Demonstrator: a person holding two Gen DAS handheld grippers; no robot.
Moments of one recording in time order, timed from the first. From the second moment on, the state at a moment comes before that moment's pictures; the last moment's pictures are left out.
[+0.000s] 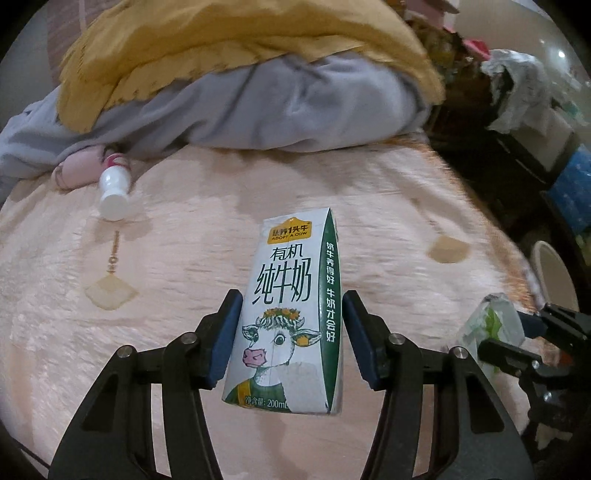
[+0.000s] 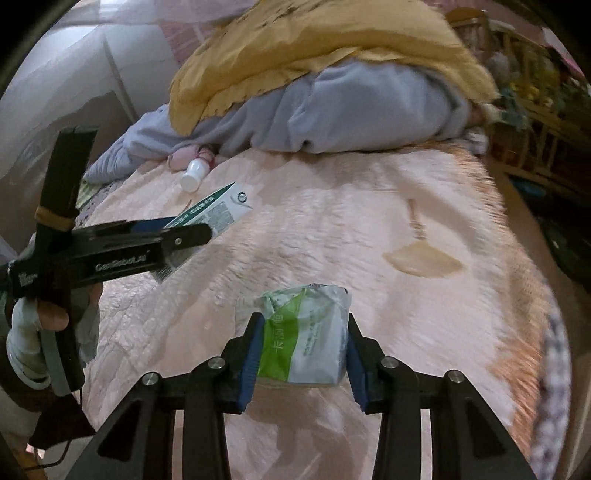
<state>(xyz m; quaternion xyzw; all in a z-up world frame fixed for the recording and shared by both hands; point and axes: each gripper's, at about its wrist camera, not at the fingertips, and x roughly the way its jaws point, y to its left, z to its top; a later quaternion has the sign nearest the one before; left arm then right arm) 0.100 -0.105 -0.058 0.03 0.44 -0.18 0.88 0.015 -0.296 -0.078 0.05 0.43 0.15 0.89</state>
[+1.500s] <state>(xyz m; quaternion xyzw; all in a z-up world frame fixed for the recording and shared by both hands) -0.011 -0.400 -0.021 0.16 0.37 -0.38 0.83 -0.150 -0.585 -0.055 0.20 0.37 -0.12 0.90</state>
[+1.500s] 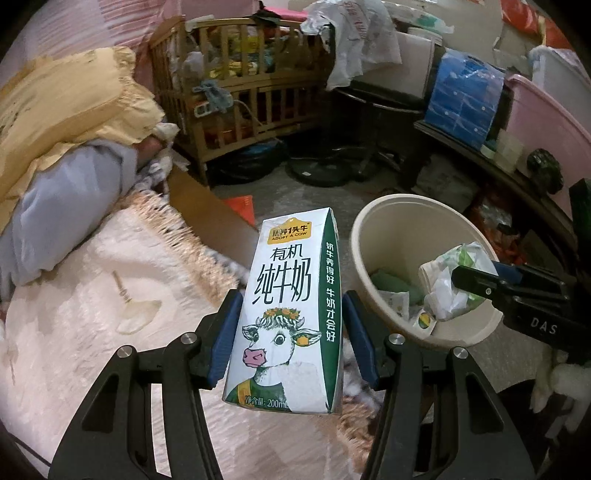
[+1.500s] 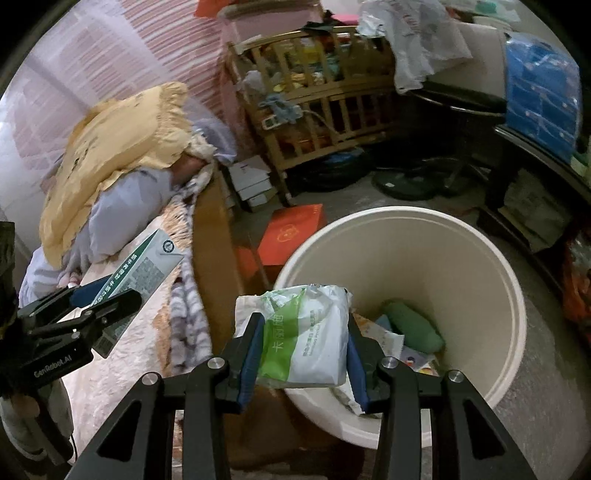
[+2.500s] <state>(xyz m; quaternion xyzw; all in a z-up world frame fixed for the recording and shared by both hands) -0.027 -0.477 -0.037 0.16 0.39 -0.43 0.80 -0.178 -0.648 -0.069 0.27 0.35 -0.20 0.87</state>
